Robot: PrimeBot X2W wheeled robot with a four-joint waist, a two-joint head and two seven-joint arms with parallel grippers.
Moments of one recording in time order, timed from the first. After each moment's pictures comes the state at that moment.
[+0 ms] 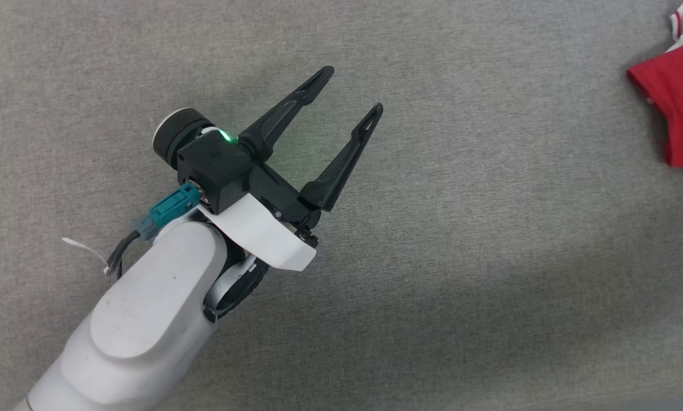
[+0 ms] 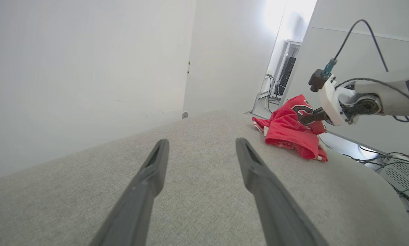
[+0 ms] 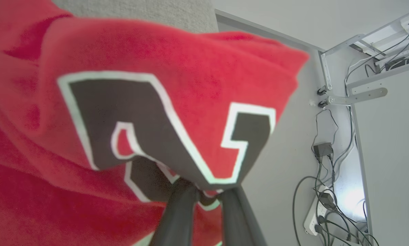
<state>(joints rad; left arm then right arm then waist) -0.72 0.37 -0.70 0.12 -0.55 -0.13 -0.26 -1.09 -0.68 0.34 1.13 0.31 0.13 0.21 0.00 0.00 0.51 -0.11</state>
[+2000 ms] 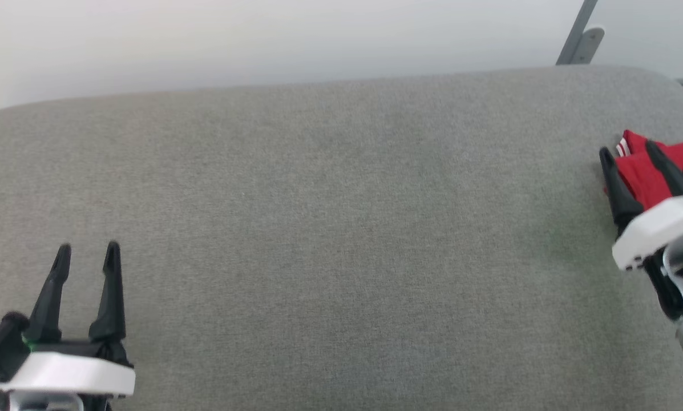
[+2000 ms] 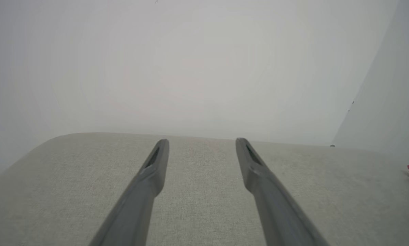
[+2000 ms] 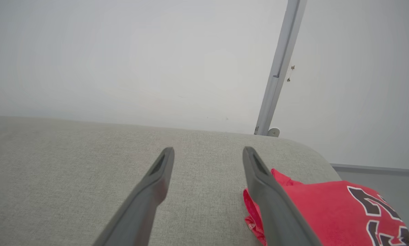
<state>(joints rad) -0.02 0.31 0.03 0.05 -0.46 -0.13 -0.26 -0.63 -0.44 0.29 0.78 0.49 0.13 -0.26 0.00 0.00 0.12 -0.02</state>
